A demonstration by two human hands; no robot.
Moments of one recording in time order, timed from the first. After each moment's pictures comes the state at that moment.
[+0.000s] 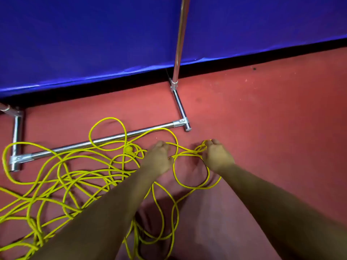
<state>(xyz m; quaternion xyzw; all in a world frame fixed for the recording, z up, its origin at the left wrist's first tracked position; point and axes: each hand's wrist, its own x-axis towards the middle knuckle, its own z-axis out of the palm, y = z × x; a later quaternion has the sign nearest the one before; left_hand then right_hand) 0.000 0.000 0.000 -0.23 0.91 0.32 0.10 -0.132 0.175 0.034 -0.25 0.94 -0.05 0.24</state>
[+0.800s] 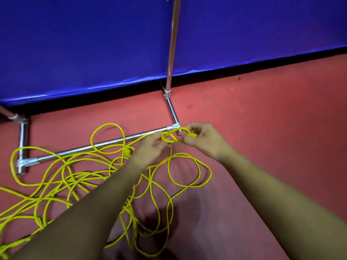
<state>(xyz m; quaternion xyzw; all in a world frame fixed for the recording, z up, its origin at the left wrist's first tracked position) 0.012 -0.007 0.109 -0.20 0.77 0.61 -0.03 -0.100 0.145 0.193 -0.27 0.79 -0.43 0.33</state>
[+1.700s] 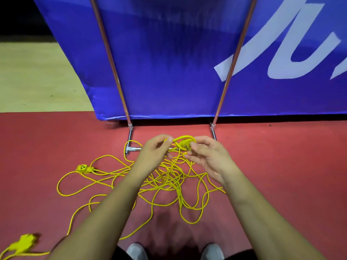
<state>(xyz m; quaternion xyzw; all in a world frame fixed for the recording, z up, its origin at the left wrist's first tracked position) 0.304 0.043 0.427 -0.31 0.74 0.55 -0.23 0.165 0.163 0.428 -0.16 0.52 -0.69 0.47</state>
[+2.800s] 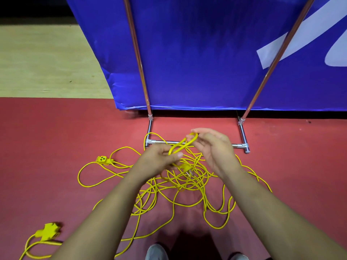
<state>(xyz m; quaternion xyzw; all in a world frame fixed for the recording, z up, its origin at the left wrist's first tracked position) 0.359 -0.042 0.381 -0.35 0.70 0.62 -0.09 0.200 0.043 0.381 -0.14 0.47 -0.74 0.46</state>
